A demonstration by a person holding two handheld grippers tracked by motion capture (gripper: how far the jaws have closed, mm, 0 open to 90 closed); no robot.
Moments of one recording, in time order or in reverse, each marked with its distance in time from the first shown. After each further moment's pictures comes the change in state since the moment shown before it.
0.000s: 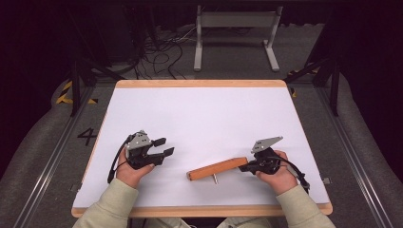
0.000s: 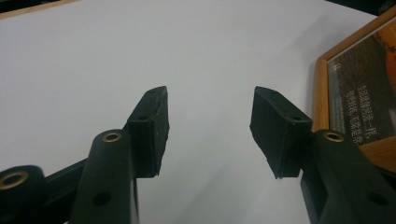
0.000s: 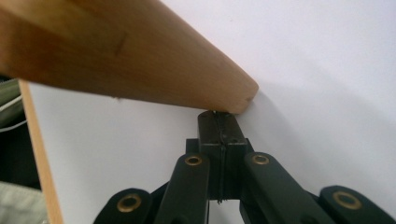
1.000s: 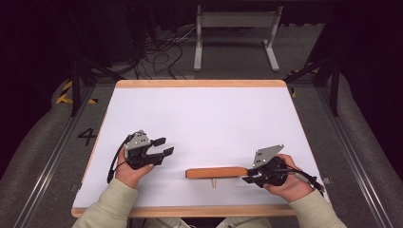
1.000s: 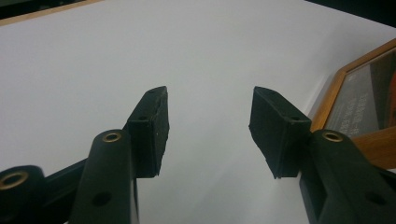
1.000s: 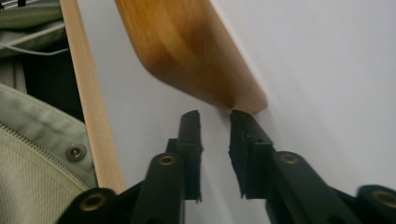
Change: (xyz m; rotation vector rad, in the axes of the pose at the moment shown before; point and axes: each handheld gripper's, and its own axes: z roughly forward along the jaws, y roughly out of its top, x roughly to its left) left arm -0.001 0.002 -0.004 -0.013 -0.007 0.004; right arm 0.037 0.003 -0.031 0.132 0.001 -0.284
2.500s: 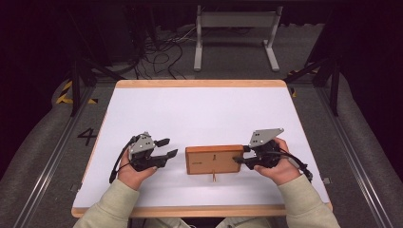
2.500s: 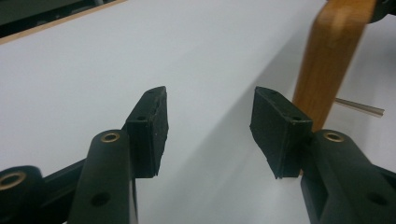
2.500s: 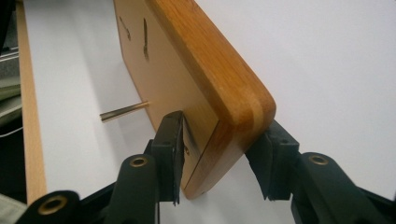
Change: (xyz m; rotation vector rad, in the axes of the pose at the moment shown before) left arm -0.010 0.003 0.004 0.001 -0.006 0.071; right arm -0.029 0.030 -0.002 -0.202 -0.094 0.019
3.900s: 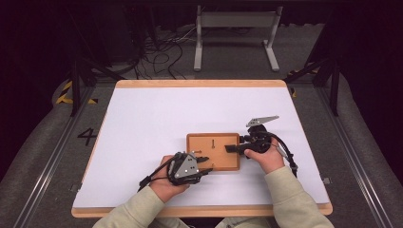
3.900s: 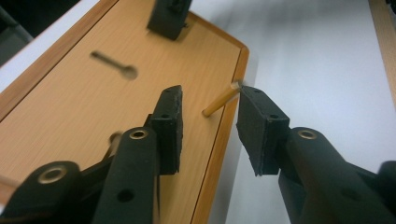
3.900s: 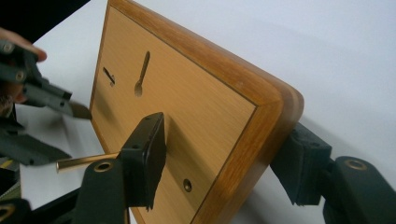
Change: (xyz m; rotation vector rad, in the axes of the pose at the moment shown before) left arm -0.081 0.017 0.060 0.061 -0.161 0.361; right arm -0.051 -0.012 0.047 -0.092 0.078 0.424
